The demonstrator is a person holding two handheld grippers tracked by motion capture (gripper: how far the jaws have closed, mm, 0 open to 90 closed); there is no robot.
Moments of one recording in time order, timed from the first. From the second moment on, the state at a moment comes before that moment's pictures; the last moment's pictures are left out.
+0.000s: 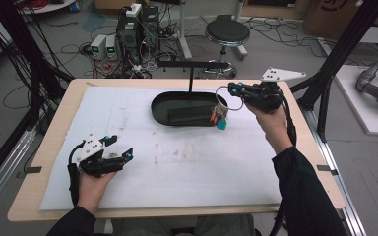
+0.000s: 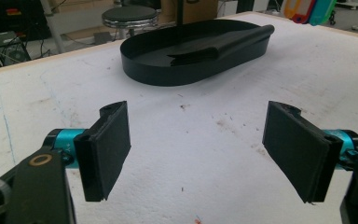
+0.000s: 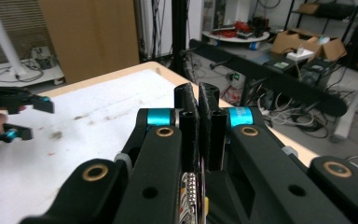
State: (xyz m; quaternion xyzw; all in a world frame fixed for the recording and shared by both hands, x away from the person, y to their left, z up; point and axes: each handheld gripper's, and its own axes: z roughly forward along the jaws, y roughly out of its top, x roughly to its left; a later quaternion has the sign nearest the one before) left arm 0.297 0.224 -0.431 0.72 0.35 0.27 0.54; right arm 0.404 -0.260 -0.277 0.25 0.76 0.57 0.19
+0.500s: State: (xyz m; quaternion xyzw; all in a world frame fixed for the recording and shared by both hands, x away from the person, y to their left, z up) left arm 0.296 0.225 -0.431 0.72 0.35 0.27 0.54; right arm 0.438 -0.250 -0.269 0.27 0.75 0.56 0.21
